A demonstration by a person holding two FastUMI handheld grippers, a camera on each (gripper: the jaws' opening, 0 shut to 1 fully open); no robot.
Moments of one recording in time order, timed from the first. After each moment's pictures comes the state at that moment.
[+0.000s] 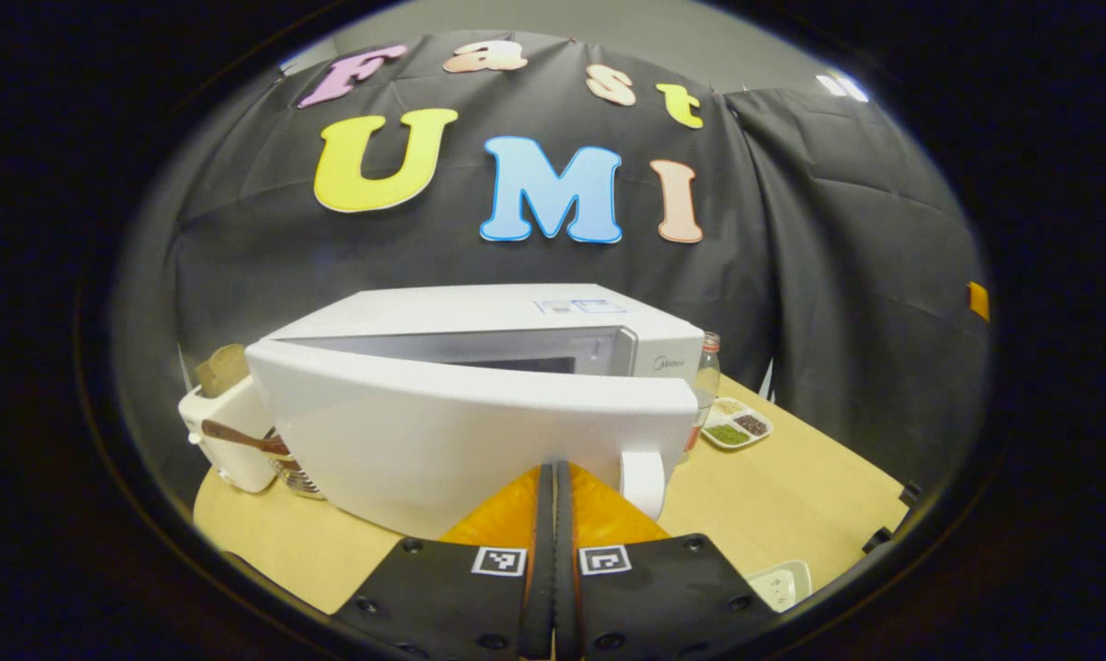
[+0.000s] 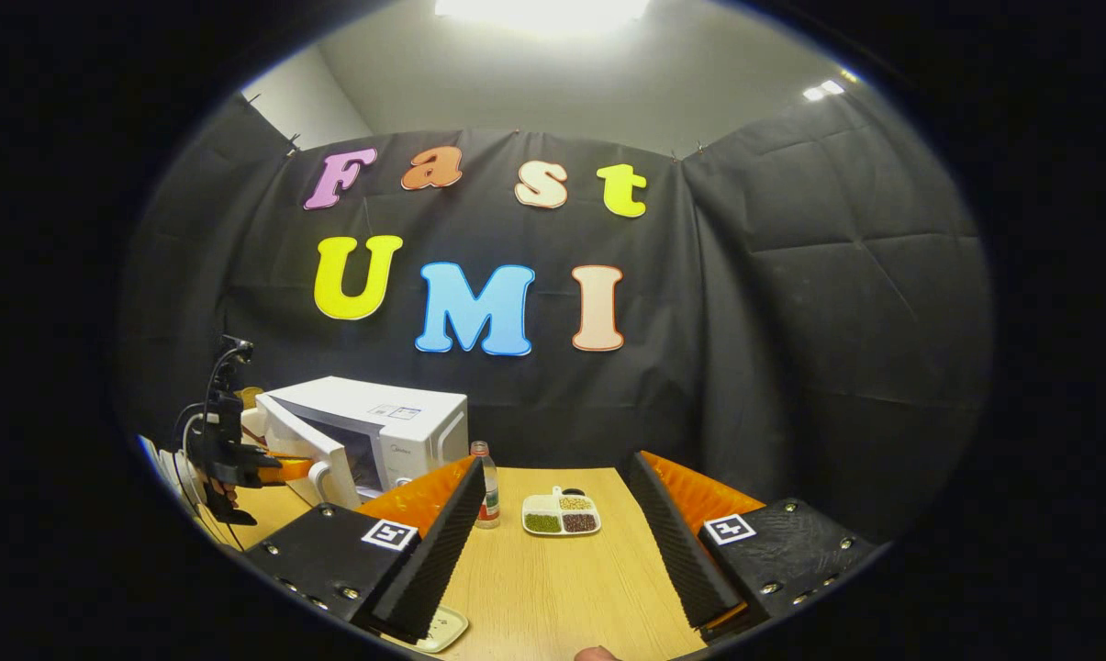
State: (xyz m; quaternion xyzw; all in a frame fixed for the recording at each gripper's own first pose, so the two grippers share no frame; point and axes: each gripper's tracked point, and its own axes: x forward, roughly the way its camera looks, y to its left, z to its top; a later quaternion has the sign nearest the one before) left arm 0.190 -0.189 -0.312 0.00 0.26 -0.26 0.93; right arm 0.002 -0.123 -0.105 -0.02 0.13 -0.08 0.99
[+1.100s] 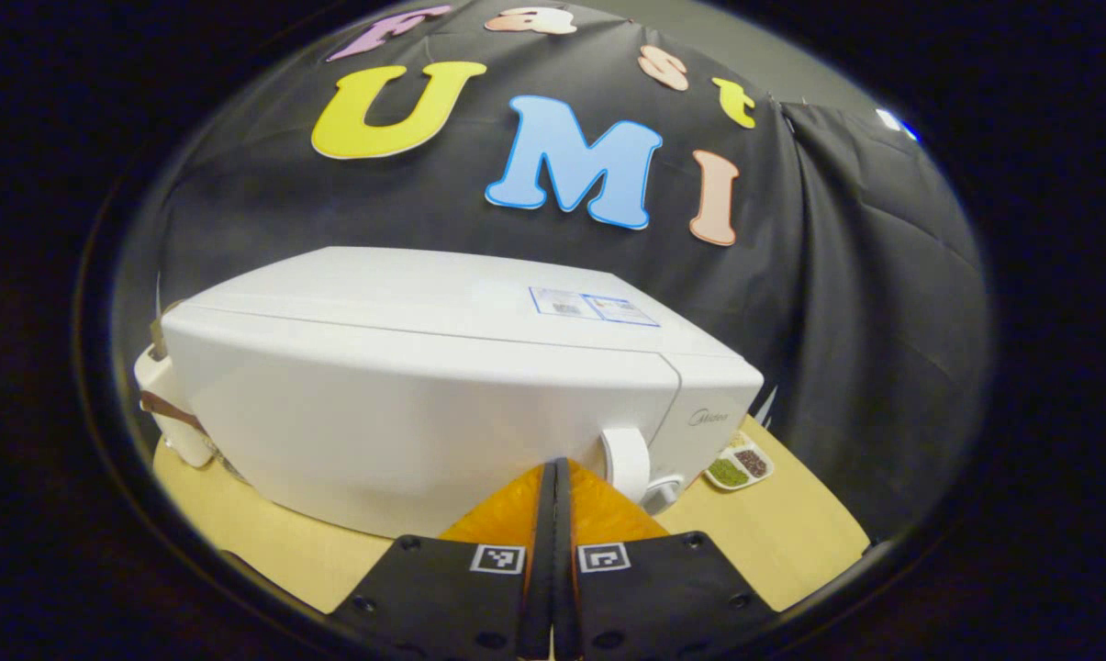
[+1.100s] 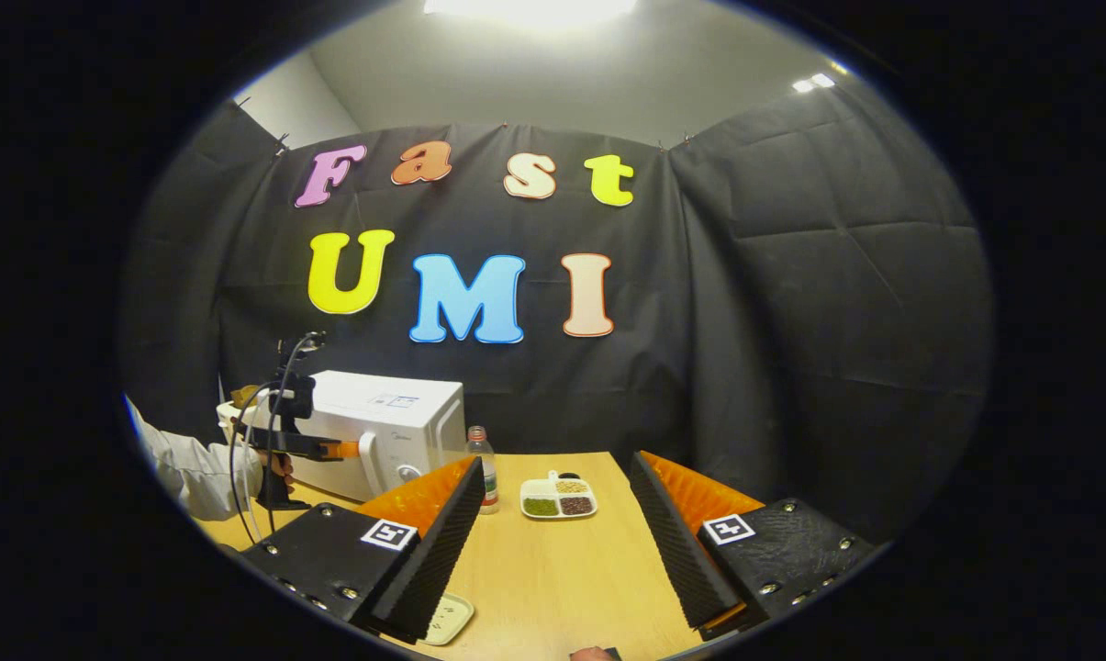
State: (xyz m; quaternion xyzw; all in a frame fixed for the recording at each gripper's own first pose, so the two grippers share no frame) left arm 0.256 -0.229 -0.338 -0.06 0.32 -0.22 0.92; right arm -0.017 -0.102 -0.112 0.01 0.15 -0.07 0.99
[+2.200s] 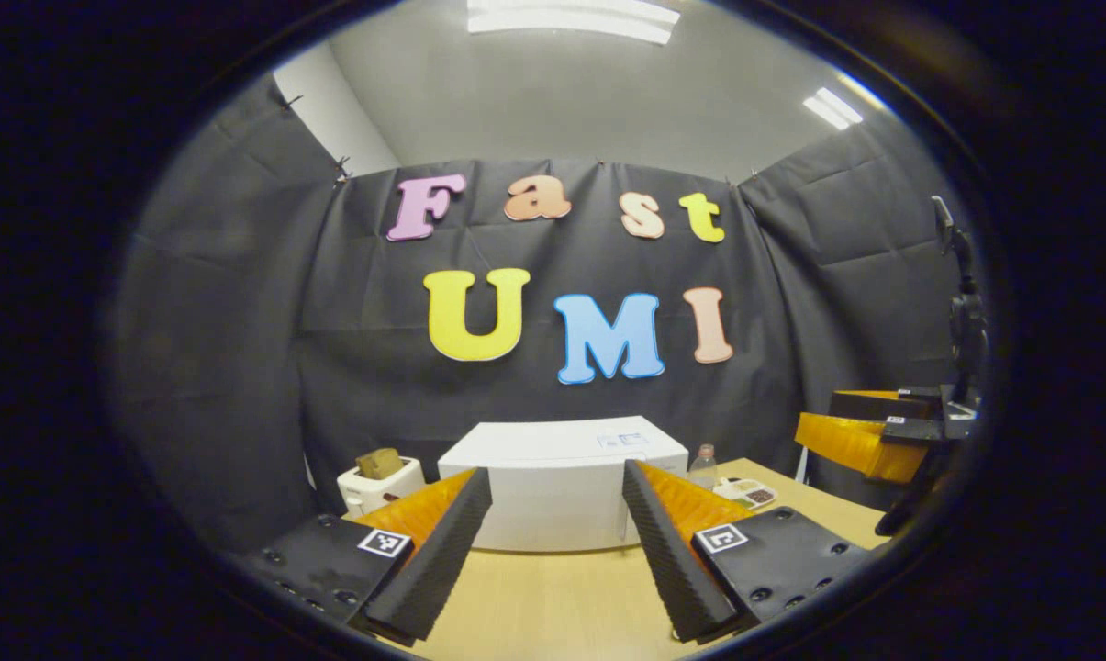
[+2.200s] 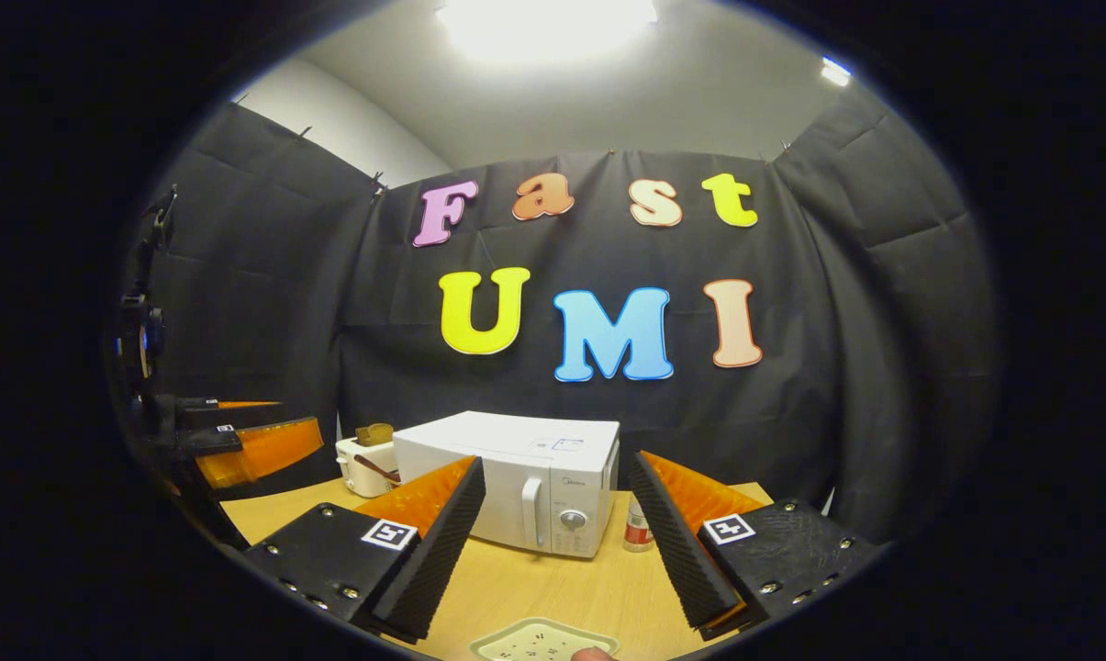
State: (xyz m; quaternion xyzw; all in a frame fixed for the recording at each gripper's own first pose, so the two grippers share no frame) left arm 0.029 -0.061 -0.082 0.00 0.07 -0.13 0.99; right arm 0.023 0.053 -0.093 0.03 0.07 0.11 0.99
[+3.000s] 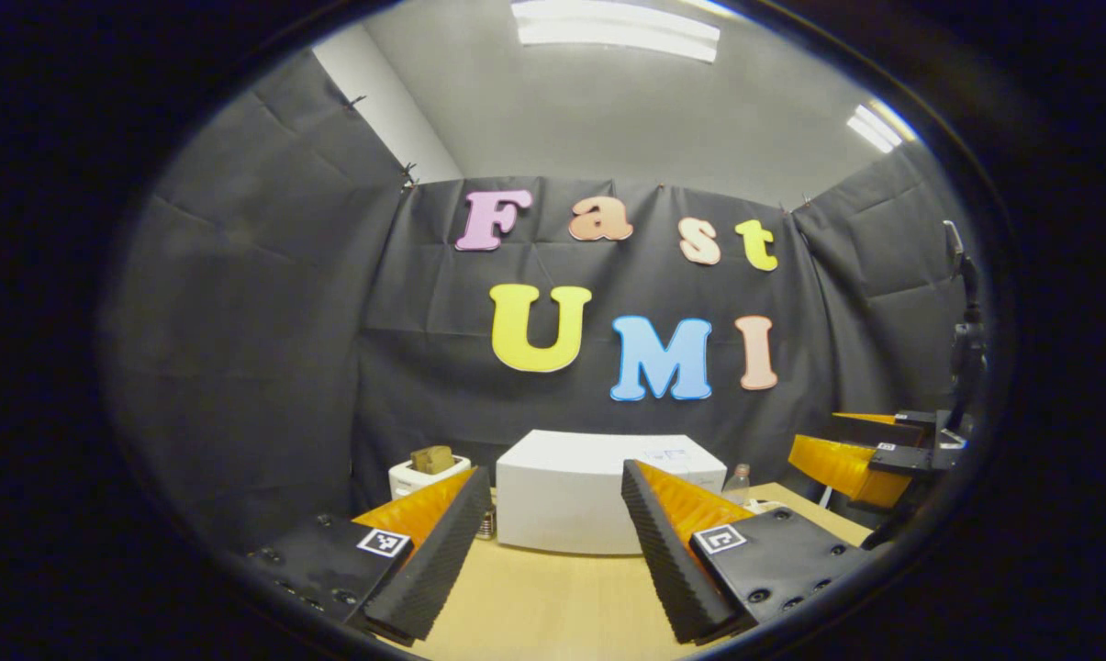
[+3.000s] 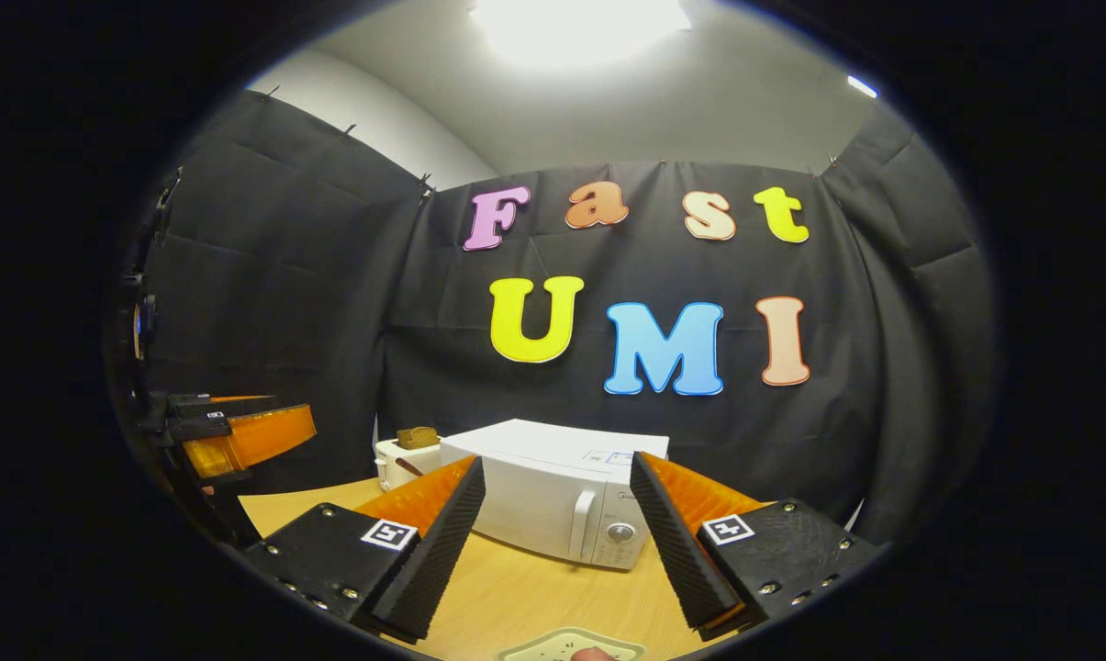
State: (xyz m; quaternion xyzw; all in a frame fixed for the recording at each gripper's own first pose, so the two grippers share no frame) left arm 0.005 -0.006 -0.075 -0.03 0.05 -0.06 1.00; right arm 0.020 0.105 -0.083 0.02 0.06 0.17 0.98
